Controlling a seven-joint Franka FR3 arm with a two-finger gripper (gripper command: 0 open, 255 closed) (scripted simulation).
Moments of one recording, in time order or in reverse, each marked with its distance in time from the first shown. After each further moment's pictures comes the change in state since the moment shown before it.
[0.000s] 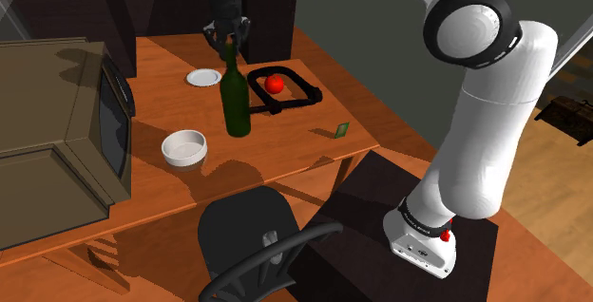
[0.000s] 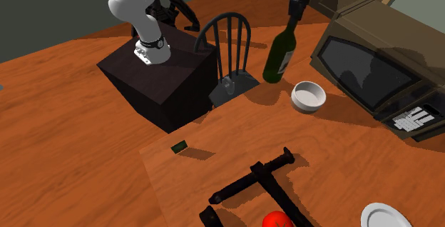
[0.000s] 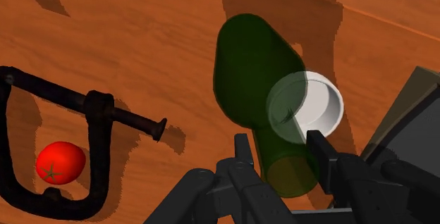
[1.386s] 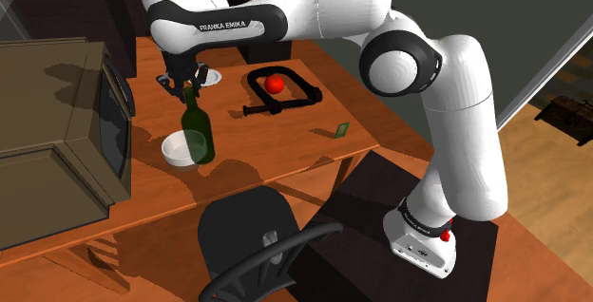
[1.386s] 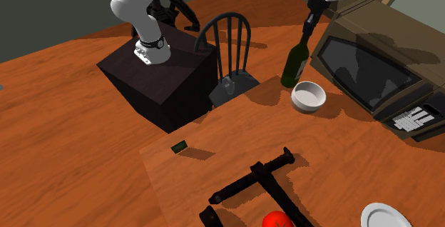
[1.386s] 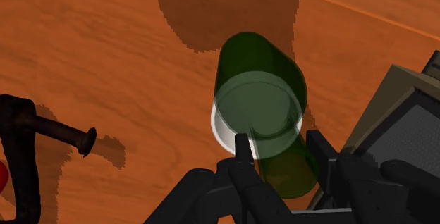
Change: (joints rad) arm 0.130 0.340 0.031 0.226 -0.051 0.099 0.170
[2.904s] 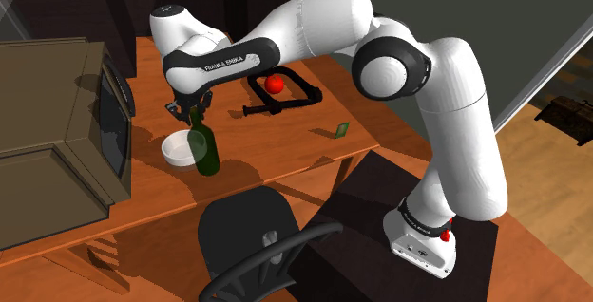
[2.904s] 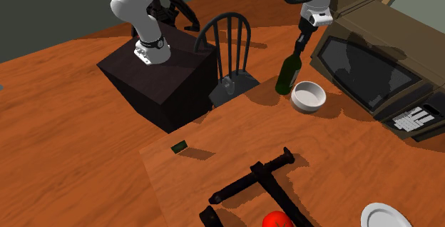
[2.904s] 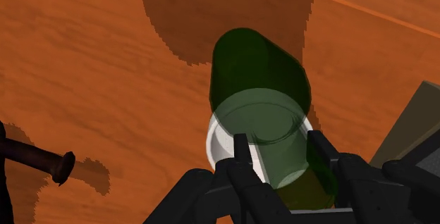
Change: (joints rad) arm -0.002 0.047 -0.005 -0.151 -0.012 0.198 0.024
